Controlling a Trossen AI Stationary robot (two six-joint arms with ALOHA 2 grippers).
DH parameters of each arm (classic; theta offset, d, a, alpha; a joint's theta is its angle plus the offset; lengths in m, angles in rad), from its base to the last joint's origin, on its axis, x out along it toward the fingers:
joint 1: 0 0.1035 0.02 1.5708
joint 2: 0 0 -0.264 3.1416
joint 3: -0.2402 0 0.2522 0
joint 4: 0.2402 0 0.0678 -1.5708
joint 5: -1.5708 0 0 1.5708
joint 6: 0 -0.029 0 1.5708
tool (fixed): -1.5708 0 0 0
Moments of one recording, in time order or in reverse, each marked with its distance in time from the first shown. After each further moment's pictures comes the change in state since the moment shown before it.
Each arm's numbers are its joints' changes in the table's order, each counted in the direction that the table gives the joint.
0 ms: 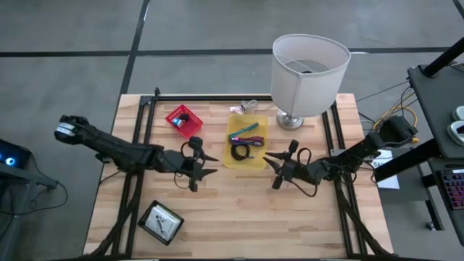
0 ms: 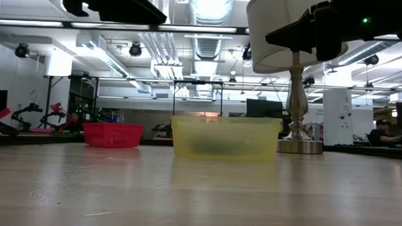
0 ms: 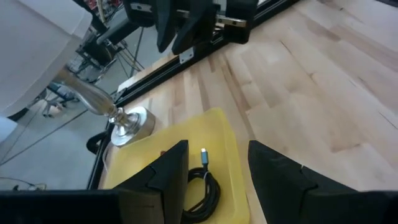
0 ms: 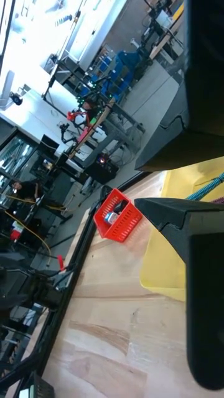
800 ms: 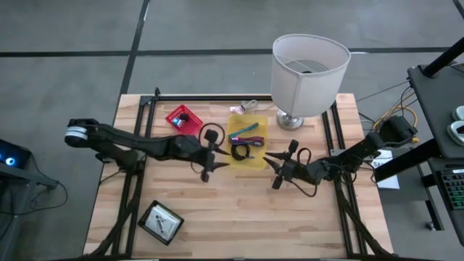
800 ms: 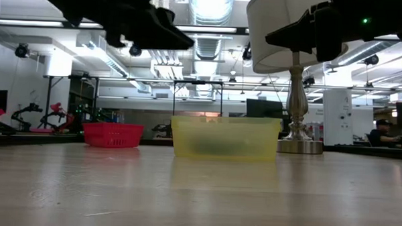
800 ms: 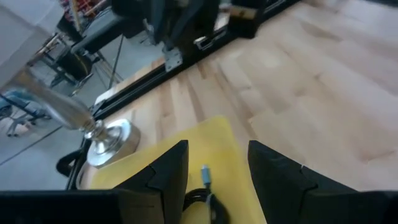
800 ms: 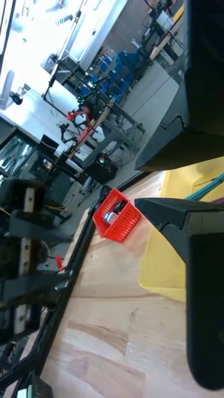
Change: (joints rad) left arm 0.241 -0.185 0.002 -0.225 0.339 -0.097; right arm 0.000 0.000 0.000 0.005 0.000 0.003
